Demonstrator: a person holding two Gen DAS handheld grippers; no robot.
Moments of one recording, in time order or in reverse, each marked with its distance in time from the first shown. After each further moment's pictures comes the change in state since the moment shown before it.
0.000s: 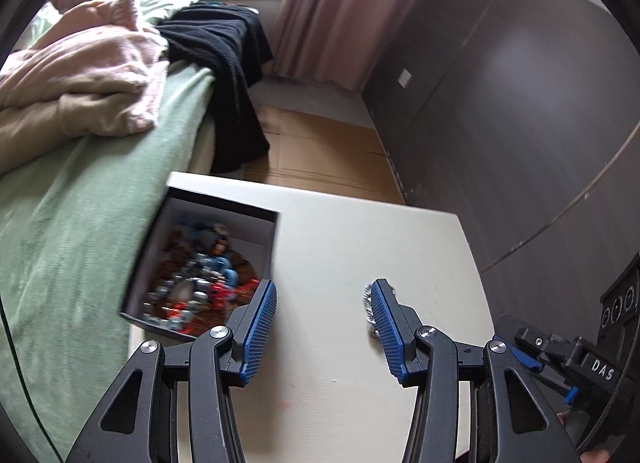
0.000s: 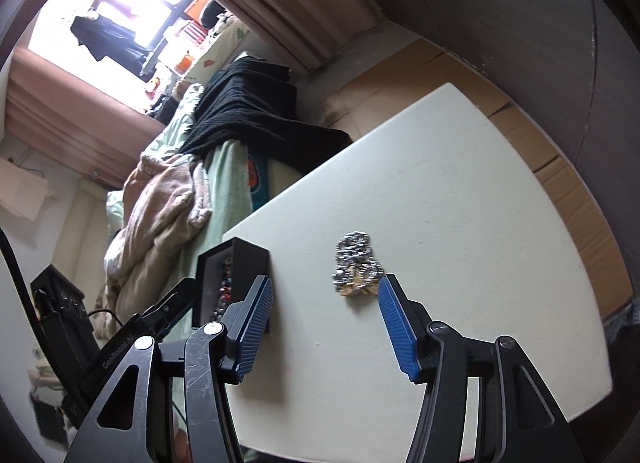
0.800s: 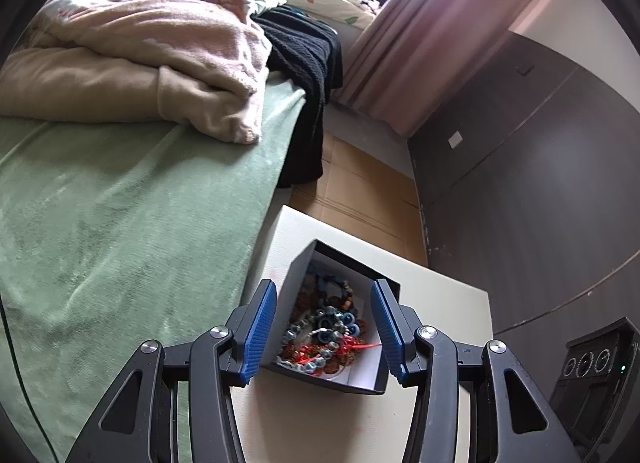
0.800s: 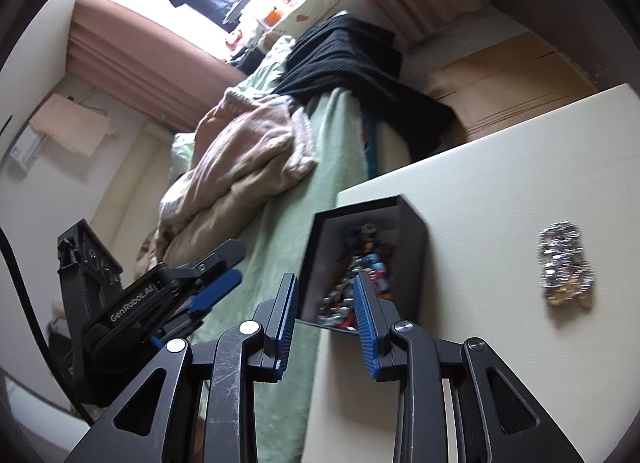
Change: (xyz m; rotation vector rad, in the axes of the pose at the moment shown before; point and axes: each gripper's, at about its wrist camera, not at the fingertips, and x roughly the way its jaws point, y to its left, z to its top) left arm -0.045 0.121 0.028 -0.270 -0.091 0.020; right arm 0.084 0.118 -0.030 -0.188 0.083 0.237
